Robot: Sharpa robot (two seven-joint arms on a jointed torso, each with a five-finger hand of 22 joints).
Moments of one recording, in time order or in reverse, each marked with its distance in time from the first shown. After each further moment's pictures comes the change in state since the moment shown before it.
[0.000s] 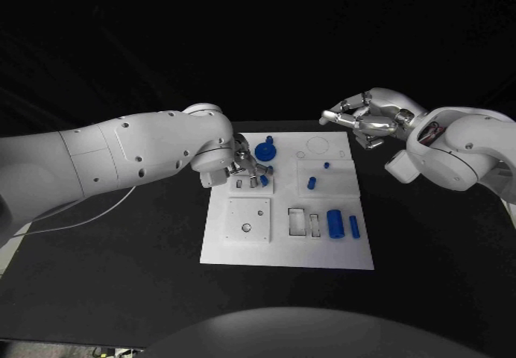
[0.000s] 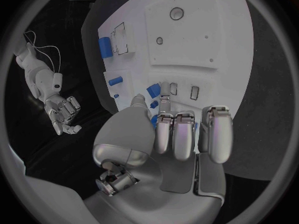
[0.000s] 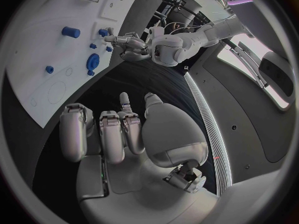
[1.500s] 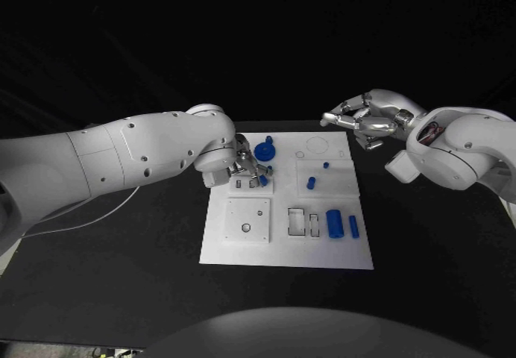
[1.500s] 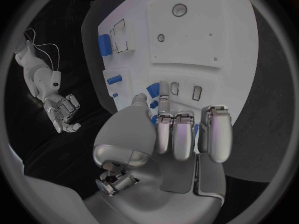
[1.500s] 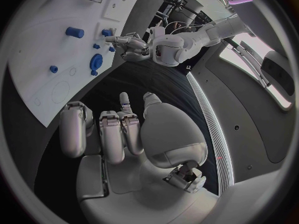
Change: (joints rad) left arm -0.009 0.024 0.003 -0.034 0.010 -0.001 -0.001; left_hand 0.082 -0.004 0.049 -0.007 0.105 0.027 -0.020 -0.015 0.075 0.003 -0.017 0.000 0.003 0.003 -0.018 0.000 -0.001 0.000 0.000 -0.014 -0.015 0.001; right arm -0.001 0.000 0.000 -0.007 0.002 0.007 -0.022; right_hand 0.041 0.004 0.003 -0.003 0.008 0.004 0.004 0.000 0.006 0.001 0.005 0.007 0.000 0.002 0.002 0.000 0.000 0.000 -0.025 0.003 -0.026 0.000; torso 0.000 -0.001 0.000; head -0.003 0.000
